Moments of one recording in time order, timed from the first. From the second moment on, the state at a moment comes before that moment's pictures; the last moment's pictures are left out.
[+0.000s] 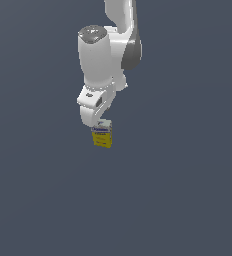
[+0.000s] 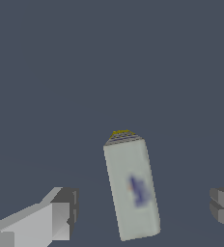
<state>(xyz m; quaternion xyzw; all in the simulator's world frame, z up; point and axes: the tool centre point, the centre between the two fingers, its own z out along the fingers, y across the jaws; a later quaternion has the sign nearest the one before) -0.069 -0.055 0.220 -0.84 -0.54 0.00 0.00</state>
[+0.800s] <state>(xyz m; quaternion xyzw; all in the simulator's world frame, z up) -0.071 -0.069 0.202 -0.79 -0.62 0.00 0.00</state>
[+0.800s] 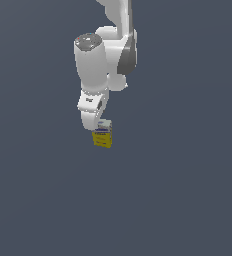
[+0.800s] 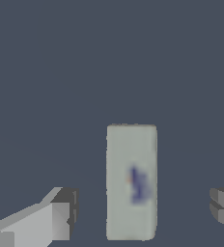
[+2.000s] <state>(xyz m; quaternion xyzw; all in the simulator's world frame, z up) -0.072 -0.069 0.153 -0.79 -0.62 0.00 0.00</state>
